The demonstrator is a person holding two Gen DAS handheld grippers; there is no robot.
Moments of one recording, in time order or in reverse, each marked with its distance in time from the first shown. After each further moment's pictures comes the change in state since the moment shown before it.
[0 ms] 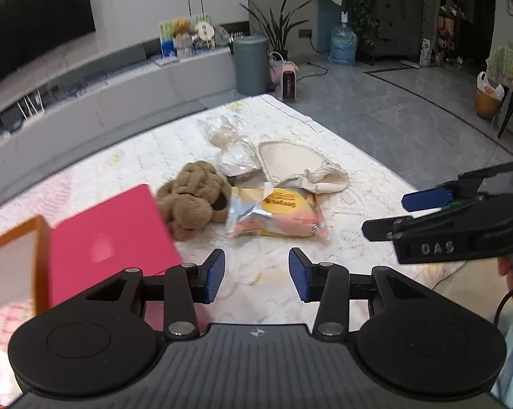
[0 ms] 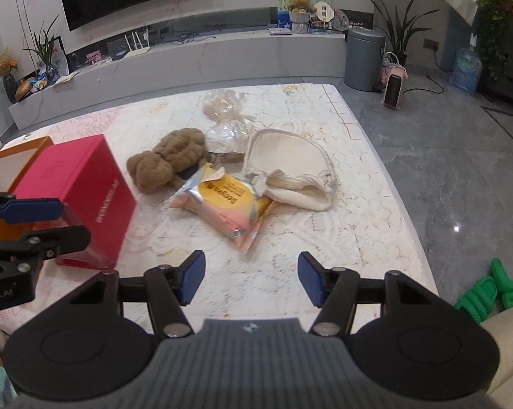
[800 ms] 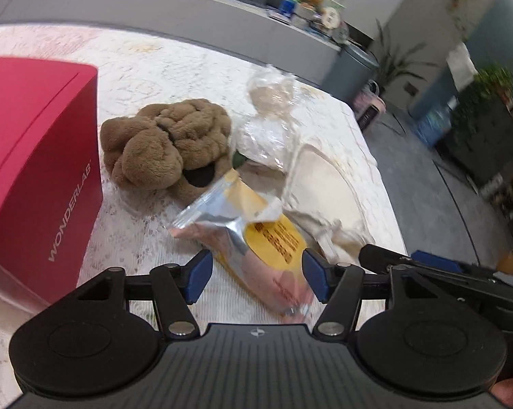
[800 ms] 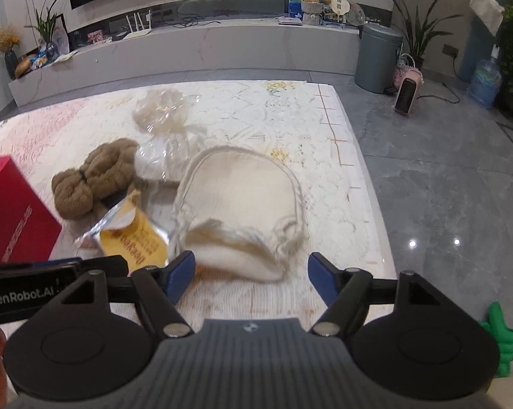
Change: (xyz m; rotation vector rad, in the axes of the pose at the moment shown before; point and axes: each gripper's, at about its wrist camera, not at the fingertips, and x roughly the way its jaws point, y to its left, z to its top) left arm 0.116 0.015 0.014 -0.689 0.043 0.023; right arm 0.095 -0.068 0.061 -0.070 0.042 0.019
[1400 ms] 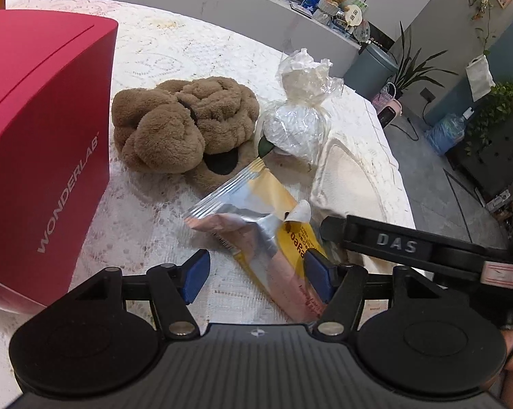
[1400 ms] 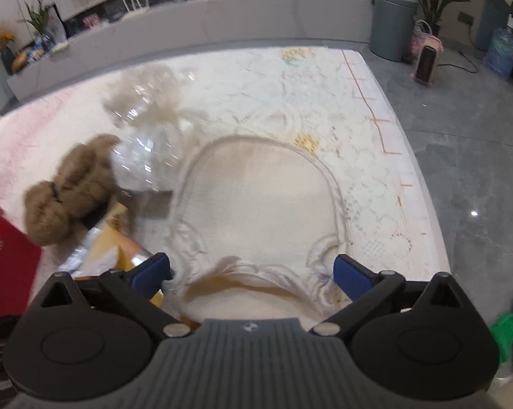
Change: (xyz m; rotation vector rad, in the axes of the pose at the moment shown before) left arm 0.016 0.015 -0.004 -0.060 0.037 0.019; right arm 0.075 0.010 0.025 0.029 0.123 0.032
